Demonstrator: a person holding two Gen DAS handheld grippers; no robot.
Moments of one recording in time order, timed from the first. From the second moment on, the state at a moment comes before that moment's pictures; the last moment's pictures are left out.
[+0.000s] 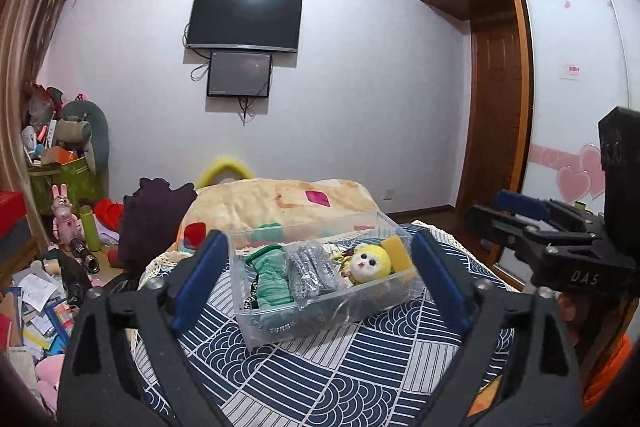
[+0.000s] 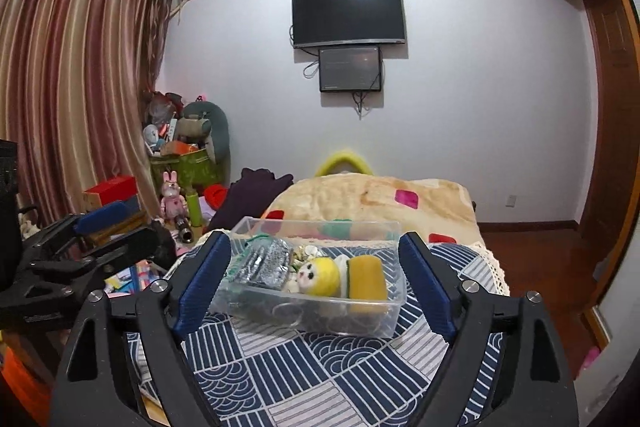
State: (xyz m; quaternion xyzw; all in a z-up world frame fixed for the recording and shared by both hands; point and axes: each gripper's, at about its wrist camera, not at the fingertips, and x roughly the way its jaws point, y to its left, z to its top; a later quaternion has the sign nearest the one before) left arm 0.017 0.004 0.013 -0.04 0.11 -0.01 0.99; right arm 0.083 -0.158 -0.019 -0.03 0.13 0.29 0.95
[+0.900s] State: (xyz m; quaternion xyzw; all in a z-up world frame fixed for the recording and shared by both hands) left arm 0.018 0.005 0.002 -0.04 0.11 0.01 0.99; right arm 0.076 -0.166 -0.022 -0.02 0.13 0.29 0.95
